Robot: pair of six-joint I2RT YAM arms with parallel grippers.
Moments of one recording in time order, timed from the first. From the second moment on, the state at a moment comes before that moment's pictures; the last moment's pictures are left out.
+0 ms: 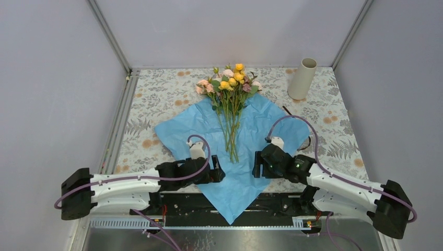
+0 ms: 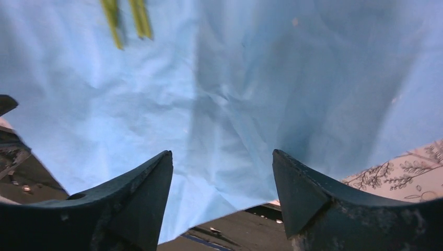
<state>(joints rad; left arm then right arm) -1.24 0.99 0.45 -0.32 -0.33 -1.15 0.94 0.94 0.48 -0.58 0.15 0.89</state>
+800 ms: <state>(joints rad) -0.55 1.11 0.59 -0.19 -0.20 -0.84 0.53 1.39 0.84 -0.45 0.09 0.50</state>
